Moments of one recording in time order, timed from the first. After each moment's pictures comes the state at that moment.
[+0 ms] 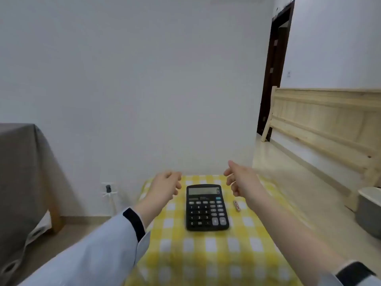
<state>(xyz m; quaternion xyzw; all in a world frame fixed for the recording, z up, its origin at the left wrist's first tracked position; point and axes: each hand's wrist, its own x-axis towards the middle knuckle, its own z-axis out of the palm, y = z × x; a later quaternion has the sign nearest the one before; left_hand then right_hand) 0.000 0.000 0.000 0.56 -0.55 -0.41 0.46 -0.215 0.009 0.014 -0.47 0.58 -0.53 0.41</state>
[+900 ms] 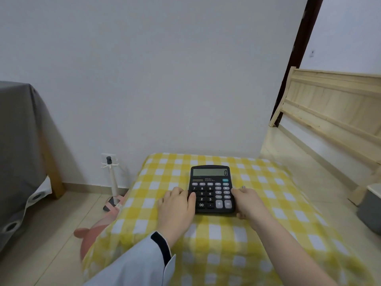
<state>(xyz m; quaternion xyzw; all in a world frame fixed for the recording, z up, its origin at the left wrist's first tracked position) -0.028 0.001 -0.126 0.68 -0.69 -0.07 0.26 -0.213 -0.009 -0.087 -0.45 0.70 -0.37 0.40</state>
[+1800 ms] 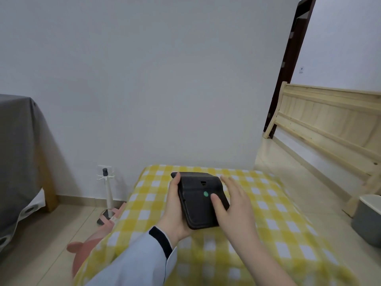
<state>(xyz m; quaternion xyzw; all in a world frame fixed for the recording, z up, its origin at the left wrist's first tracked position) -0.039 0.013 -0.061 0.25 -0.25 -0.82 0.46 -0.173 0.051 -0.047 -0.65 0.61 -0.45 0.08</state>
